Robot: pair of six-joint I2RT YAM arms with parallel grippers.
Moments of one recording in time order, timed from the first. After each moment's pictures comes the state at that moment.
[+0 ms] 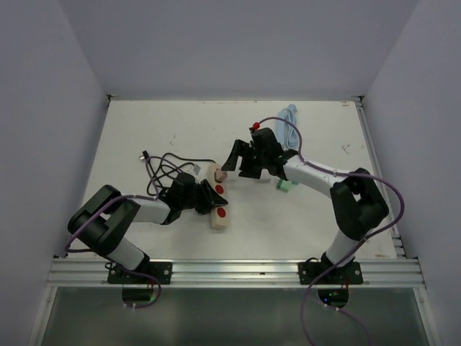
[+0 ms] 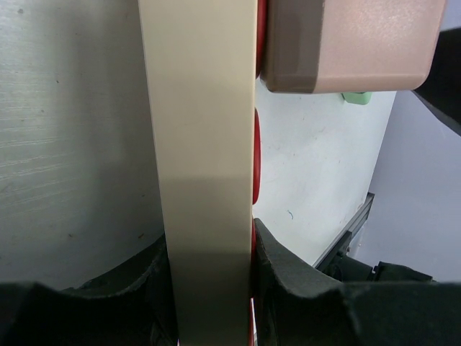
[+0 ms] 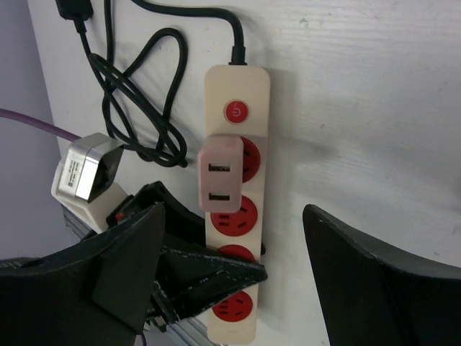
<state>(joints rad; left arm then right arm) -0.57 1.56 0.42 0.46 0.31 -1.07 0.59 1.69 1.09 -0.14 -0.25 0.82</state>
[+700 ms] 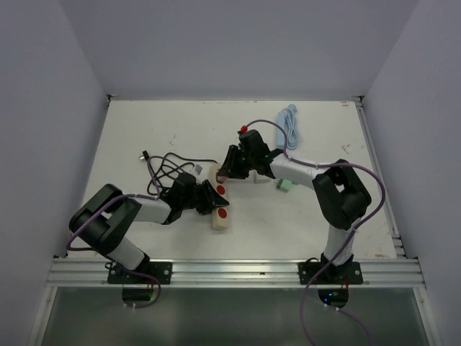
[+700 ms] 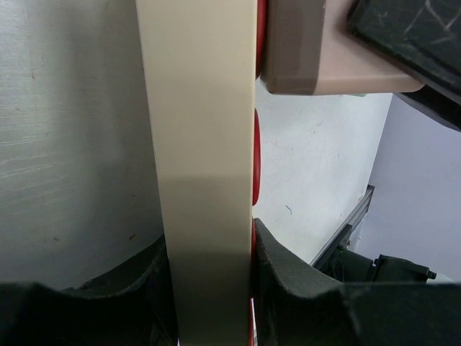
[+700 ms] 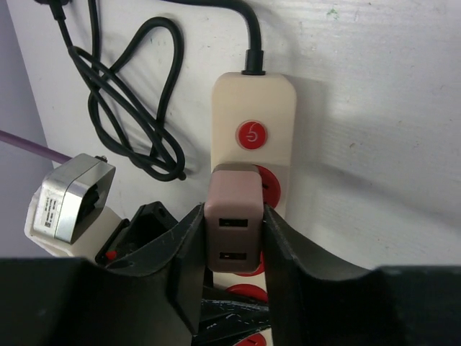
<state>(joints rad) -0.58 1.57 0.42 0.46 0.33 -1.06 0.65 1.87 1.21 -0.12 -0.26 0.85</state>
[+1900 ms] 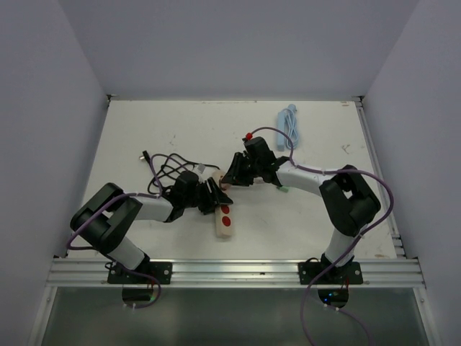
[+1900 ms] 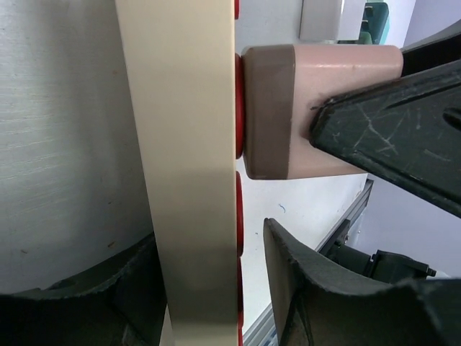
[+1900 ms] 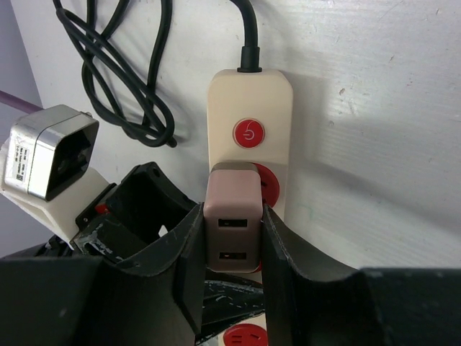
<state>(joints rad) -0.59 1.58 0.46 0.44 0.34 -1.05 0.66 1.78 1.07 -0.07 -0.29 0.87</state>
